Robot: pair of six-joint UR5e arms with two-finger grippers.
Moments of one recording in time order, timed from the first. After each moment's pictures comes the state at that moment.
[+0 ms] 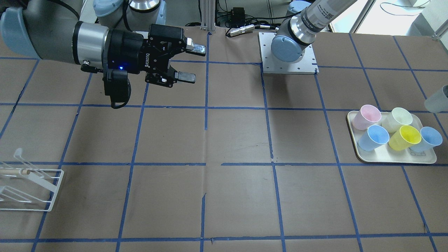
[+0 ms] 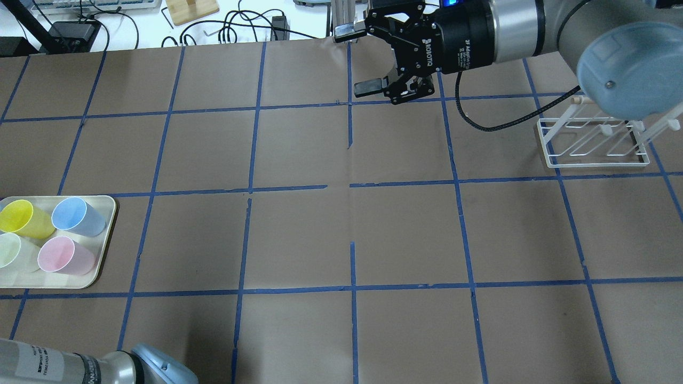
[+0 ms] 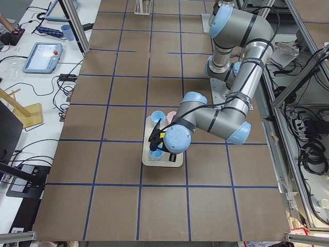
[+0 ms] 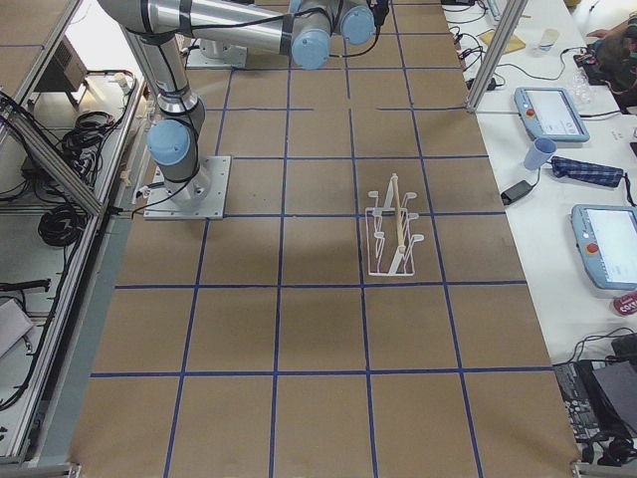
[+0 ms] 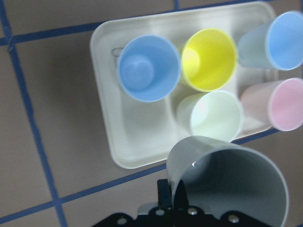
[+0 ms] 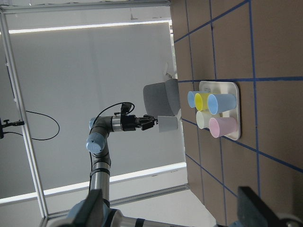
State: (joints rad) left arm -0.46 -1.97 -1.25 -1.86 1.41 1.35; right arm 1.52 -1.51 1.68 -1.43 -0.19 -0.22
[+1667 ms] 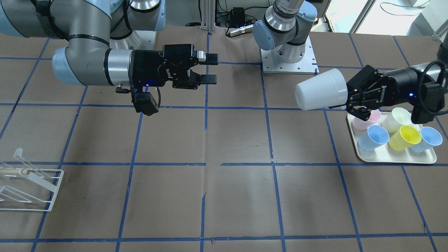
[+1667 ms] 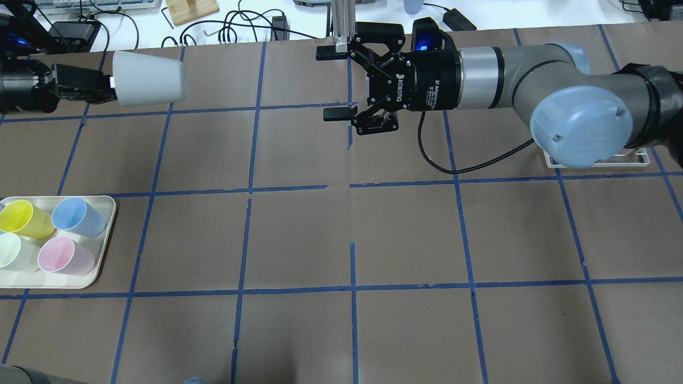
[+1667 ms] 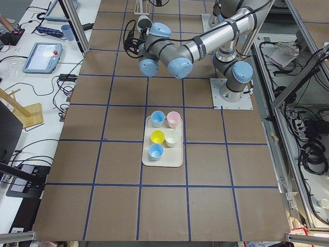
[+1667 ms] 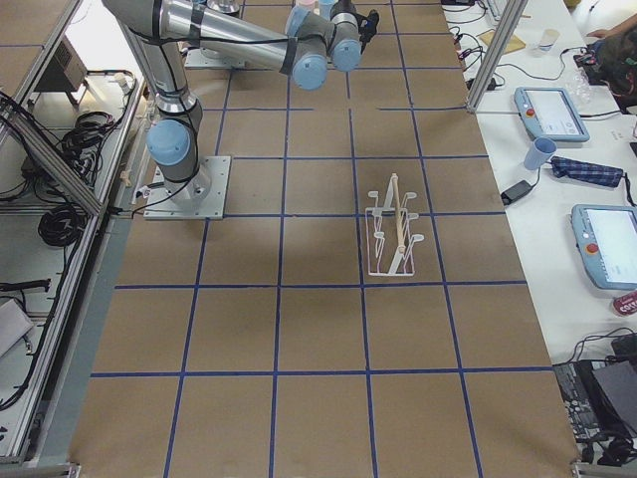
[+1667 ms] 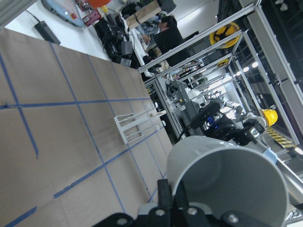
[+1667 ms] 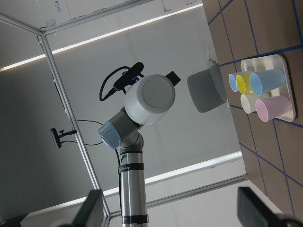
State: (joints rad) left arm -1.05 -1.79 -1.51 -2.56 0.37 1.62; right arm 1.58 -1.46 1.83 -1.46 0.01 -0.19
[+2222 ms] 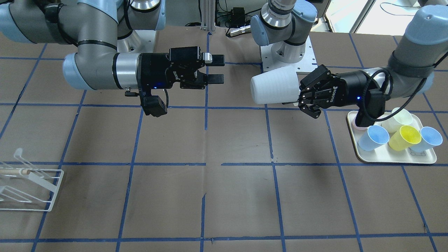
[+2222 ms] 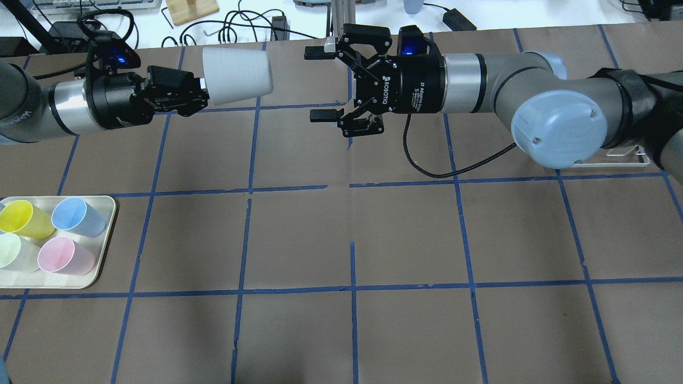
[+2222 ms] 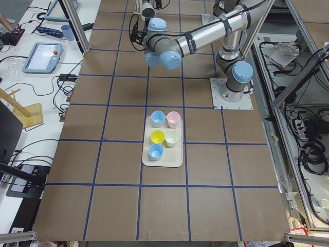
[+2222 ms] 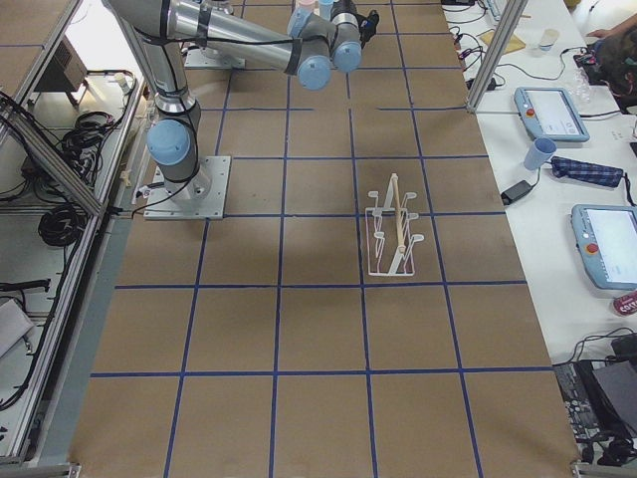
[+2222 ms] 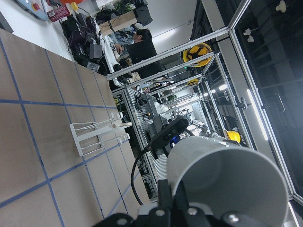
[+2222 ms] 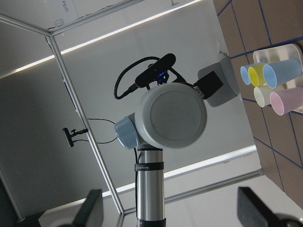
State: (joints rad) left arm -1.18 -1.79 -1.65 -2.70 0.24 1.70; right arm 1.61 -1.45 1.82 -1.46 0.06 -0.16
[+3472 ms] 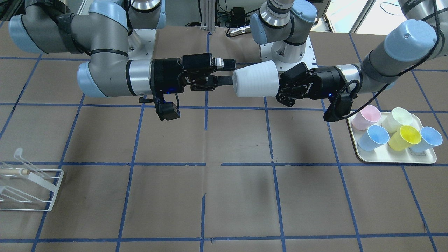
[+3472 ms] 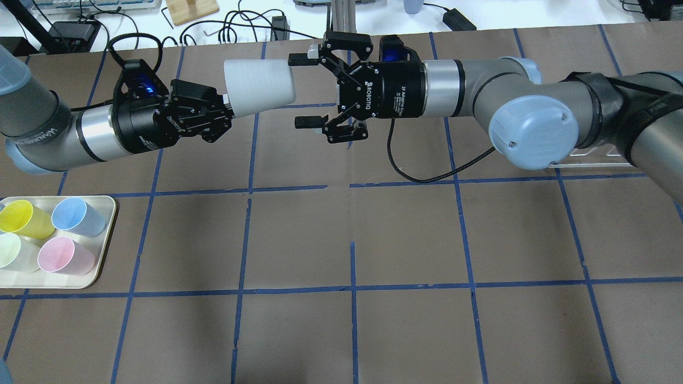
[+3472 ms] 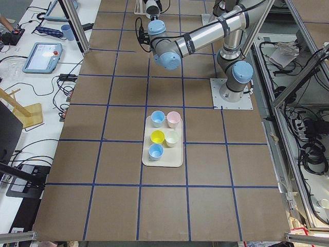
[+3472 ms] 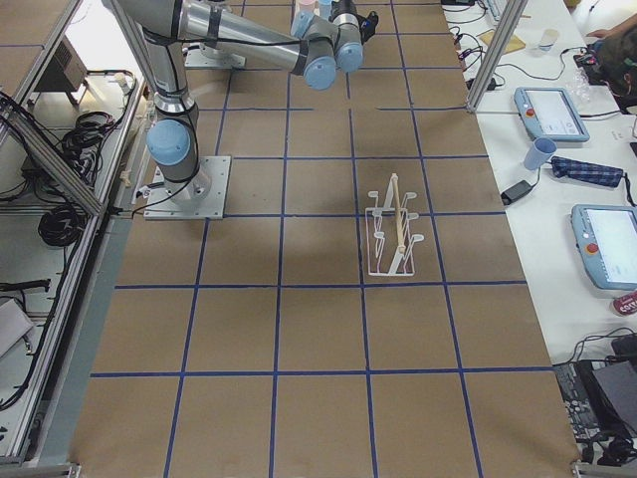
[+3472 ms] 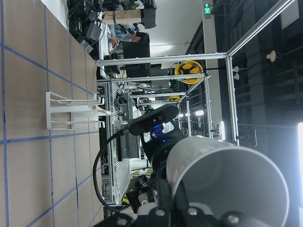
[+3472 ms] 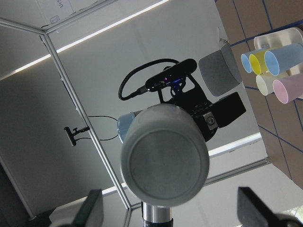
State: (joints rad) left arm -1.23 -1.79 -1.69 -2.94 0.15 1.77; right arm 1.65 -1.40 1.81 -1.49 0.09 -0.11
